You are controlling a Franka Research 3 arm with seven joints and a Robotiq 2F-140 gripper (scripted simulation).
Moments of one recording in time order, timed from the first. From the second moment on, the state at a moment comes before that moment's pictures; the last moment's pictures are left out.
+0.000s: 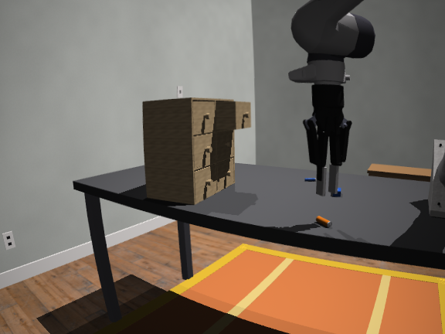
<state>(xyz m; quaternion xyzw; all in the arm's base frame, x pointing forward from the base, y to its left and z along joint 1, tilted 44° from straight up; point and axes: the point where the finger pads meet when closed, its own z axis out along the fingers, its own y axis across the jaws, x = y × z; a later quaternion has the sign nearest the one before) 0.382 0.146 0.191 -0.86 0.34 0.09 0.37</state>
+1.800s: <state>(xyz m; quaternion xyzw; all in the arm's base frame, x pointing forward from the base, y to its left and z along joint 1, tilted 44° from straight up) 0.382 0.158 0.181 -0.86 0.33 0.08 0.37</state>
